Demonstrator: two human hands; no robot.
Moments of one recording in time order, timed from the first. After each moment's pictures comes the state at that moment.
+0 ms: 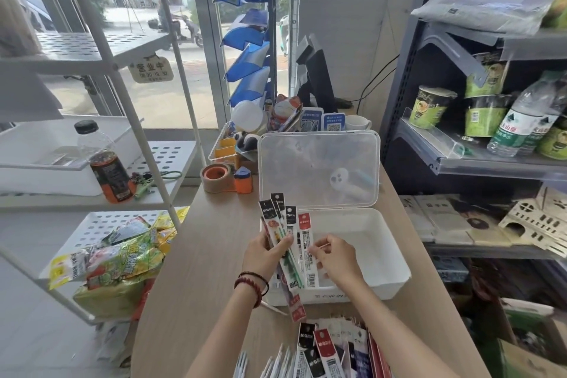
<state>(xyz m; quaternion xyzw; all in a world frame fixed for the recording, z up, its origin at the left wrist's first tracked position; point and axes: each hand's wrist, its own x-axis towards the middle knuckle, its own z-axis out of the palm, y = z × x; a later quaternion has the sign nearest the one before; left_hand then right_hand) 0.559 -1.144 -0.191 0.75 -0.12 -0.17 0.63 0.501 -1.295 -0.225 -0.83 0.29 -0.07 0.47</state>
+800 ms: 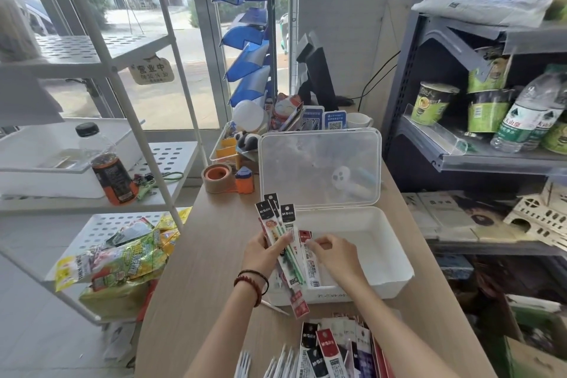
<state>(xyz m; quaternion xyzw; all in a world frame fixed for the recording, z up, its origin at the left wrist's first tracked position) 0.569 -1.144 -0.201 0.72 -0.06 -0.21 0.66 0.502 -1.293 -0.224 -0.84 0.28 -0.07 0.46</state>
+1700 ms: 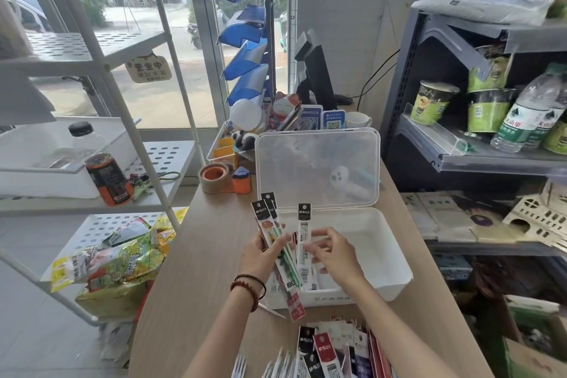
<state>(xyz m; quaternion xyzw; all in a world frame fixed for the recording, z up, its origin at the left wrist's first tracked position) 0.567 -1.146 -0.203 0.73 -0.07 -0.18 0.65 0.498 -1.295 -0.213 -0.78 0.25 -0.08 0.57</state>
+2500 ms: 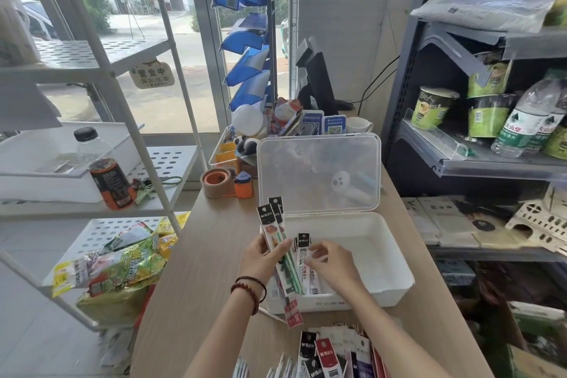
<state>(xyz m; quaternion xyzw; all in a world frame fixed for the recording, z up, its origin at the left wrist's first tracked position) 0.575 -1.146 -0.210 0.71 -0.06 -0.21 0.67 0.505 -1.295 -0.231 -0.86 0.25 -0.05 0.43</state>
